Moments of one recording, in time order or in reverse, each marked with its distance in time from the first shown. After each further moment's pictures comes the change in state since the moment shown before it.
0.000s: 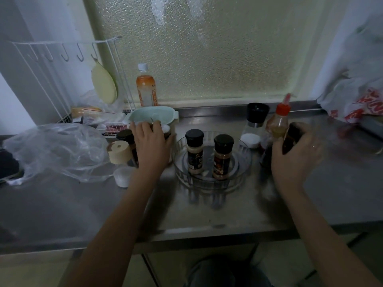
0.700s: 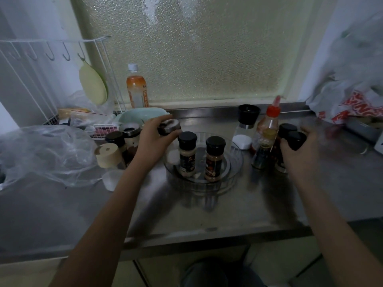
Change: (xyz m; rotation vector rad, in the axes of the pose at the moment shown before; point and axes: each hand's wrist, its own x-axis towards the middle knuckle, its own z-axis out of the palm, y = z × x) left_hand 0.013 0.019 -0.016 -0.810 -0.127 0.029; right_hand 0.038 0.034 -0.010 0.239 -0.238 0.178
